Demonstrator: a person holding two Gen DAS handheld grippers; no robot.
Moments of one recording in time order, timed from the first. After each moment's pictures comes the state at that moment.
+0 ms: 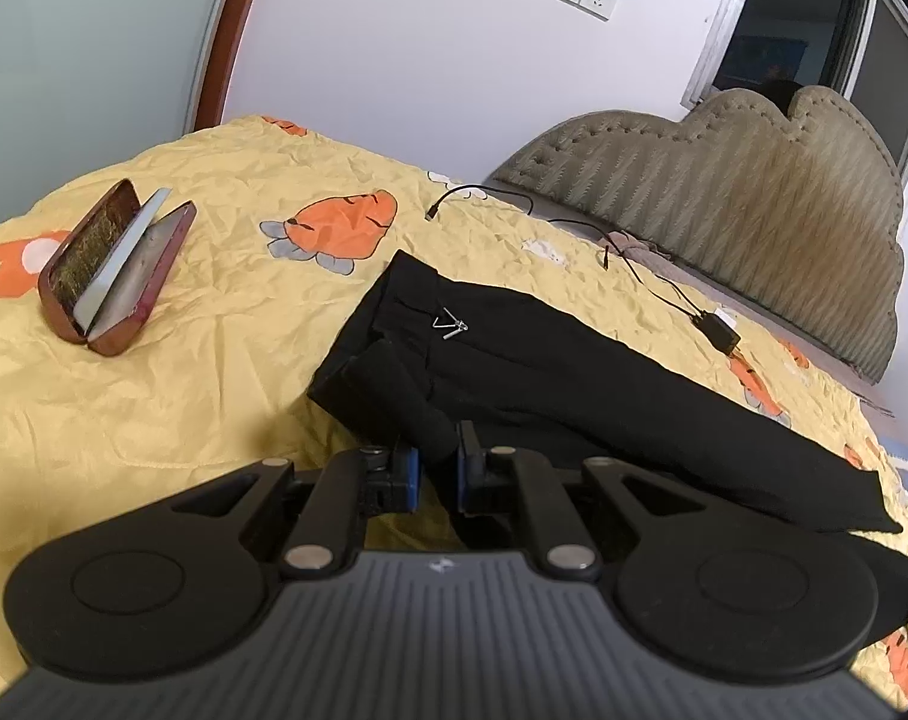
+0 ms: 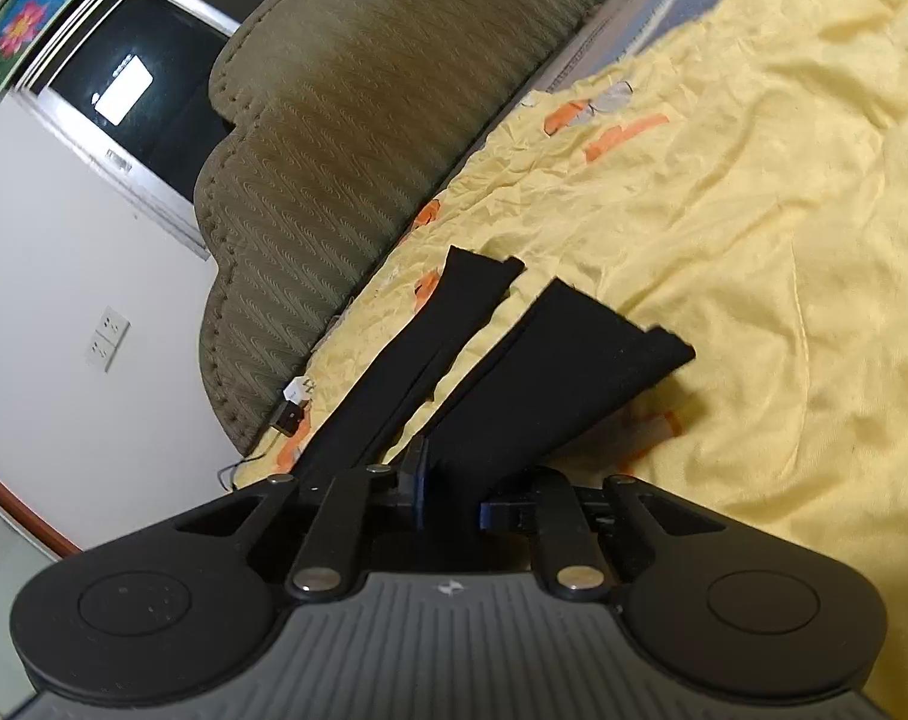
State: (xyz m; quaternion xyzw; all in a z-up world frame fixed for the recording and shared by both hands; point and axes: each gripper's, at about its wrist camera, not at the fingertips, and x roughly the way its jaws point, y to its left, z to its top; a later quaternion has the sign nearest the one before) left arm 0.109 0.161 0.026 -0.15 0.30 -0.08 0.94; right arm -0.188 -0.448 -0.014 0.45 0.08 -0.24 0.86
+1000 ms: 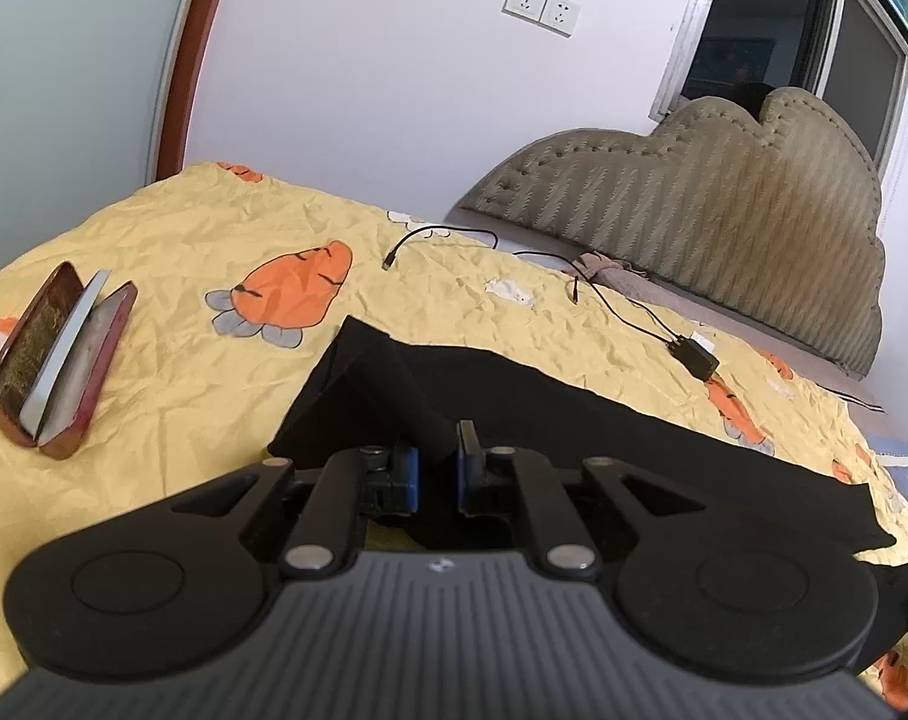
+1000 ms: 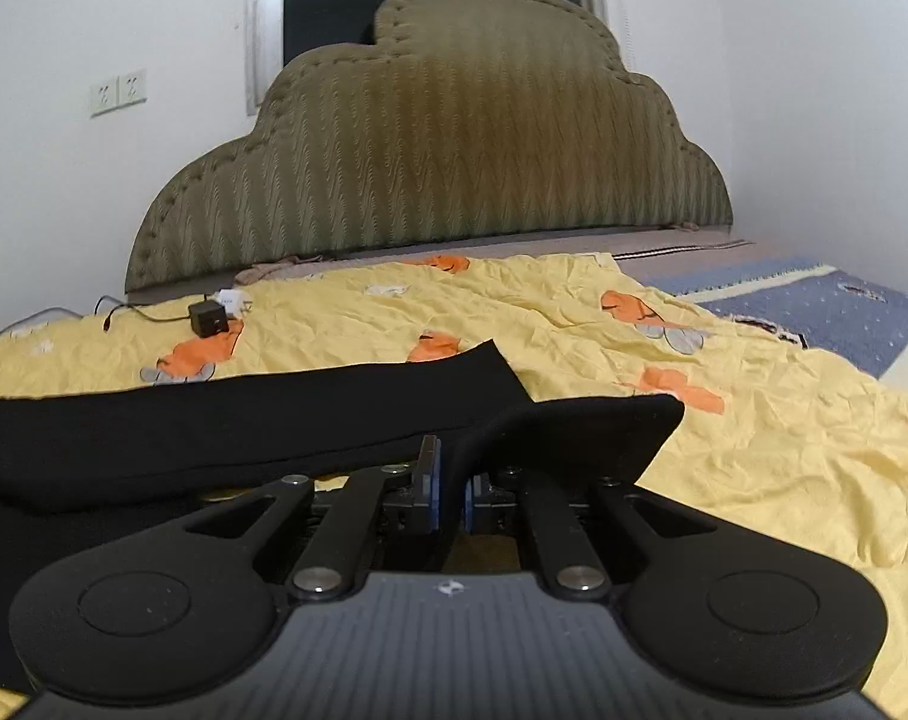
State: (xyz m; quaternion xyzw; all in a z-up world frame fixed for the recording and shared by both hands) left arm 0.146 0.141 0.057 -0.13 0.27 -0.10 0.95; right arm -0.119 -0.390 0.043 0.08 0.18 -0.32 0.92
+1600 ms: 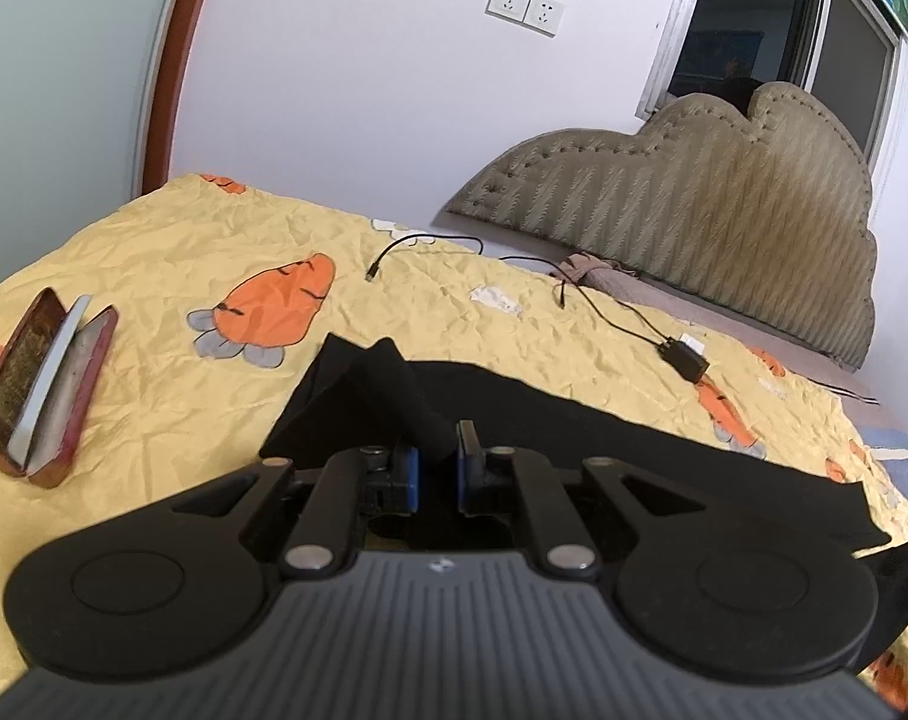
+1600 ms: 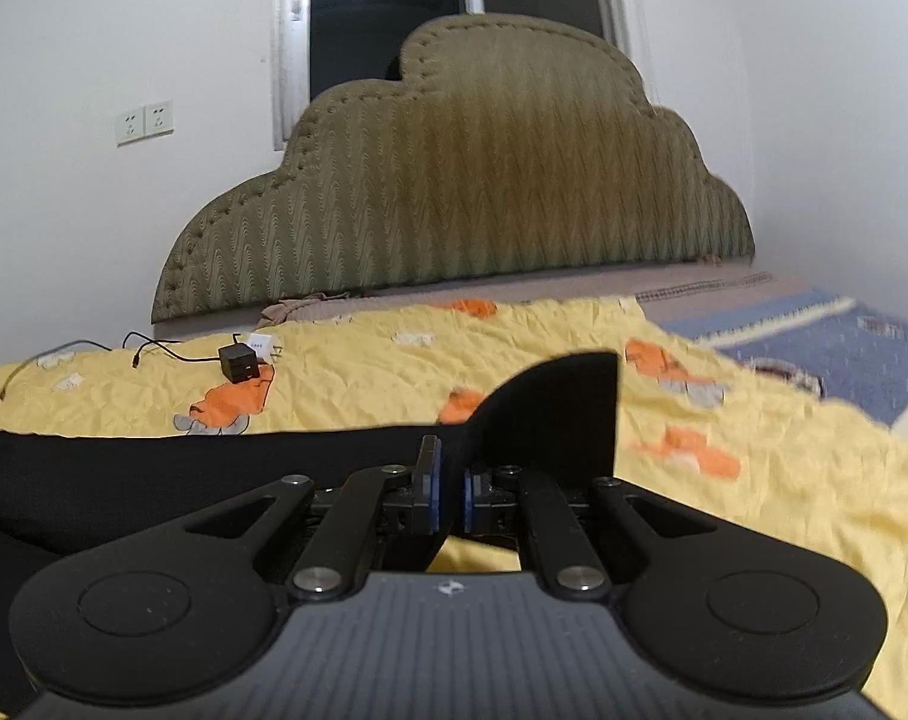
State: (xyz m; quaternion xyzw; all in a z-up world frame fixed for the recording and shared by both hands) left arm 0.154 0.134 0.070 -0.13 0.27 -0.11 0.95; right arm -0.111 -0.388 0.081 0.06 0.16 -0.30 0.94
